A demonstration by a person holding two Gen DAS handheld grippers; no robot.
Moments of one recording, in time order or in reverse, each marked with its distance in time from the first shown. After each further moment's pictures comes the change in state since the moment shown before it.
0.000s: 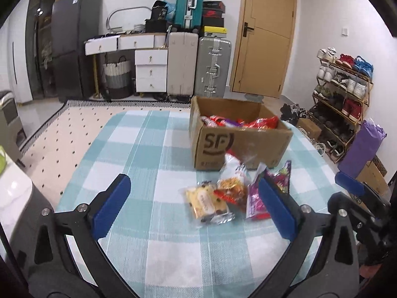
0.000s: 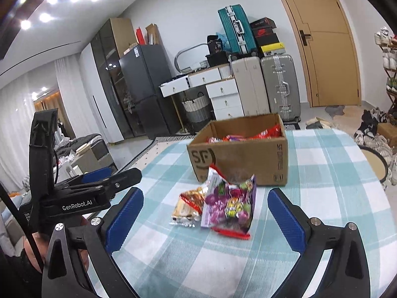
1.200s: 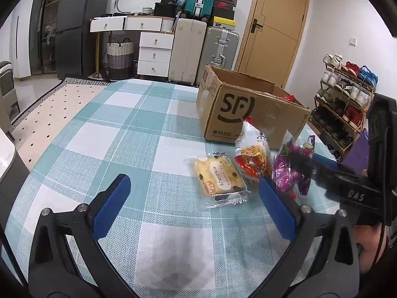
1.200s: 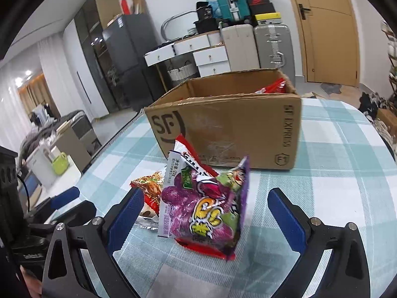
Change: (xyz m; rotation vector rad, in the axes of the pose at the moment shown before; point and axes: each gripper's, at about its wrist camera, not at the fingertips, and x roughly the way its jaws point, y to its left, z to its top) left arm 0.073 0.027 -0.061 -0.097 0.037 -0.032; right arm 0.115 -0.034 -0.007 -0.015 0.182 -0.066
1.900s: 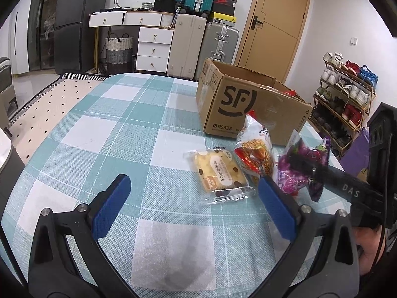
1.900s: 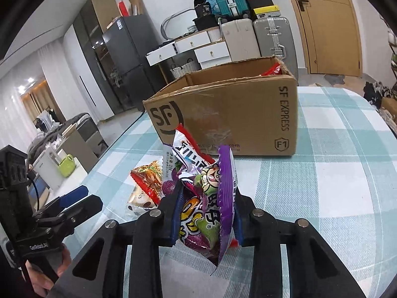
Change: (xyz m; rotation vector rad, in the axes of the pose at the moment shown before) left arm 0.013 0.001 -0.007 -0.006 0.020 -0.010; right arm 0.002 -0.018 -0.014 0.059 0.015 0.049
